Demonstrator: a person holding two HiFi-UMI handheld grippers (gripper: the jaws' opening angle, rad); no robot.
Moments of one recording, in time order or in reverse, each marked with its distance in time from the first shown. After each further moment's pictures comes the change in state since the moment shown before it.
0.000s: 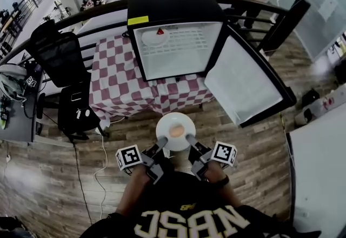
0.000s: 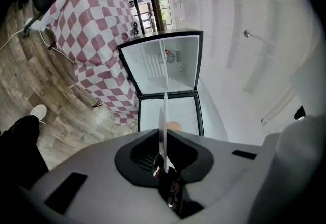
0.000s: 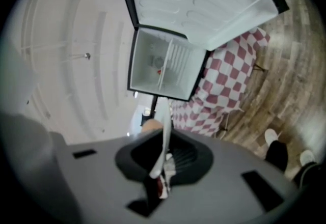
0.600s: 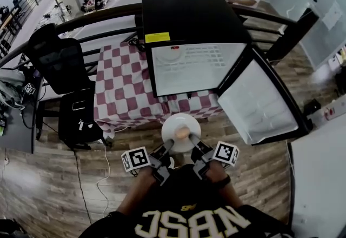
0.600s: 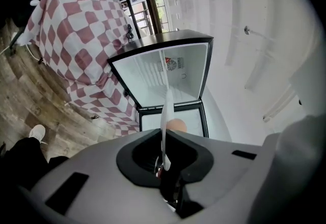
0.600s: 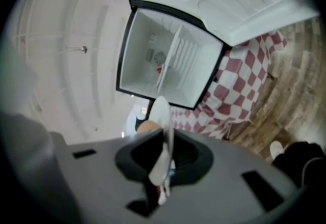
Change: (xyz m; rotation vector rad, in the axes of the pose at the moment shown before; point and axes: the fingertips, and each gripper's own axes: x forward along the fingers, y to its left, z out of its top) left arm 0.033 0.009 0.107 0.078 0.020 0.006; right arm 0.113 0.021 0.049 -0.032 -0.020 -0.056
